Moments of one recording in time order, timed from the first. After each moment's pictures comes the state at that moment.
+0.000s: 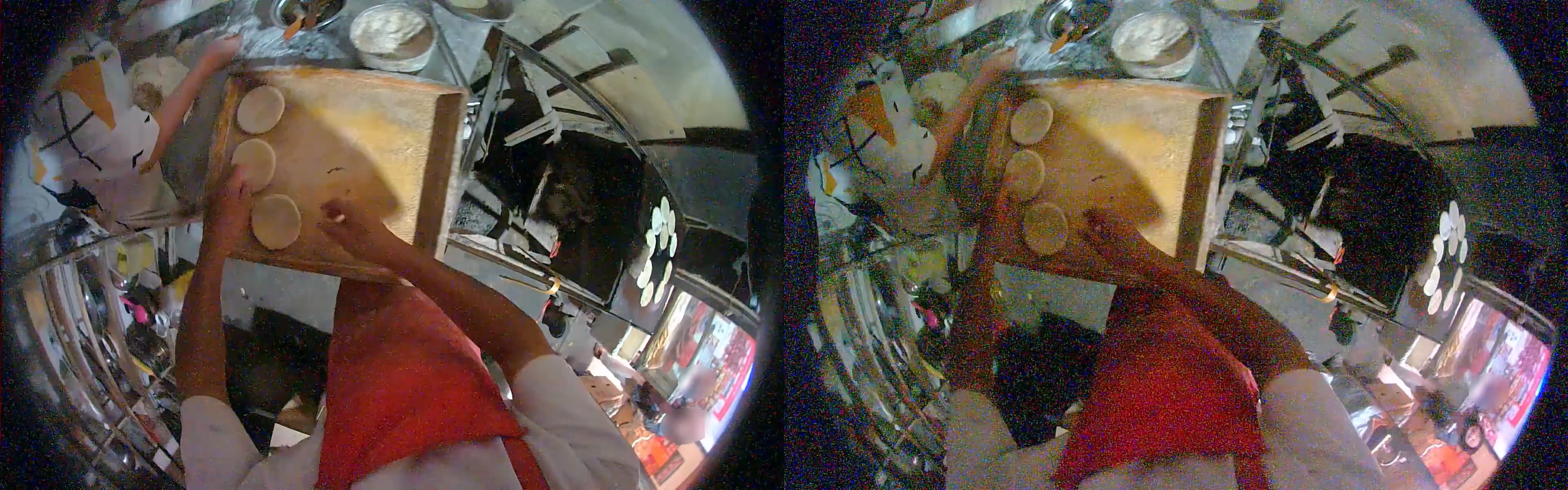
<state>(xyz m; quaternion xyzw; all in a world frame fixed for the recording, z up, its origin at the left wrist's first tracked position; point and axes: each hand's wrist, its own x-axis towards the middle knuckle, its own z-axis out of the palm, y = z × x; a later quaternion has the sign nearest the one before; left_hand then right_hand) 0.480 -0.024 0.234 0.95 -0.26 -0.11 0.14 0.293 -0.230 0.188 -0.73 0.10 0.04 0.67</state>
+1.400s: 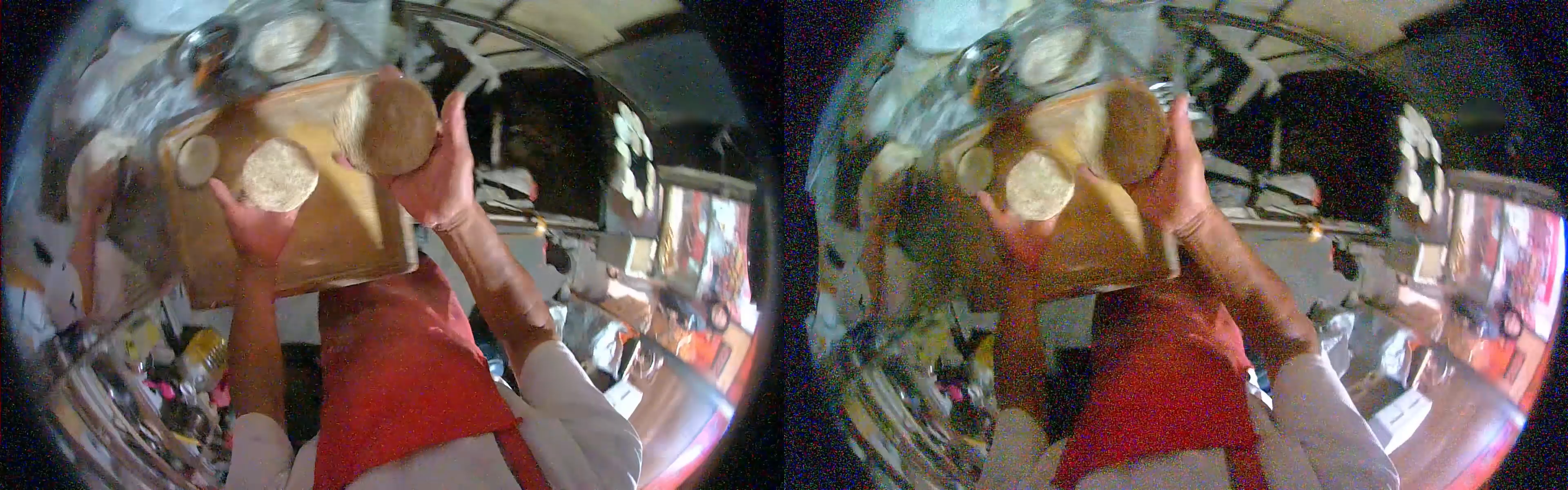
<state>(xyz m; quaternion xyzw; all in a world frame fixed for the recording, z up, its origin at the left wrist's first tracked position) 0.420 -0.155 0.233 0.22 0.07 -0.49 0.84 0.268 -0.358 0.342 -0.16 0.16 -0.21 0.95</state>
